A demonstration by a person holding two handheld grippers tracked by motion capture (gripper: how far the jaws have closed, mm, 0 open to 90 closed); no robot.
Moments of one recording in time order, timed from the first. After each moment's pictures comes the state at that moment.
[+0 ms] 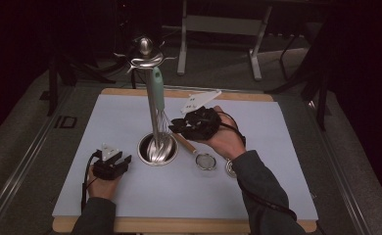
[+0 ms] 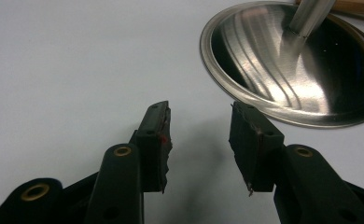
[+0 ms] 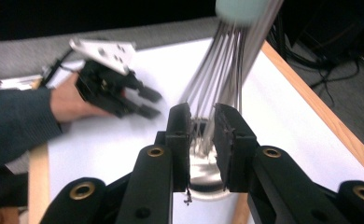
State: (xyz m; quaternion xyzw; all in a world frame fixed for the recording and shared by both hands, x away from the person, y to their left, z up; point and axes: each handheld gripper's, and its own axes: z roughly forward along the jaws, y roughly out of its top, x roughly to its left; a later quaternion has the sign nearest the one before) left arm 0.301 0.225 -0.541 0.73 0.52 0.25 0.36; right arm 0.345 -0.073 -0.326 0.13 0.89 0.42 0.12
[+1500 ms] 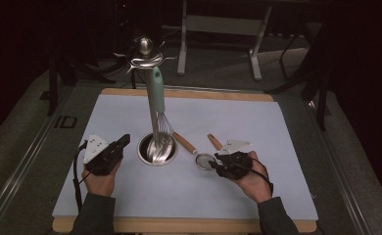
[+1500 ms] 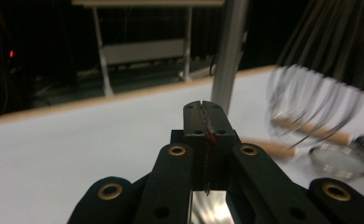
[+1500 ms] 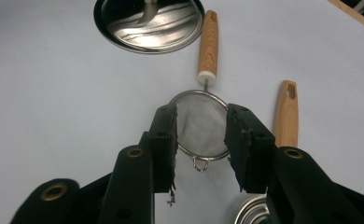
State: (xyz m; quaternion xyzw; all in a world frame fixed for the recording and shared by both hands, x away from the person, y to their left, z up) left arm 0.271 0.208 -0.441 0.66 0.42 0.32 0.53; right arm 0.306 -0.172 -0.446 0.28 0.88 0.34 0.17
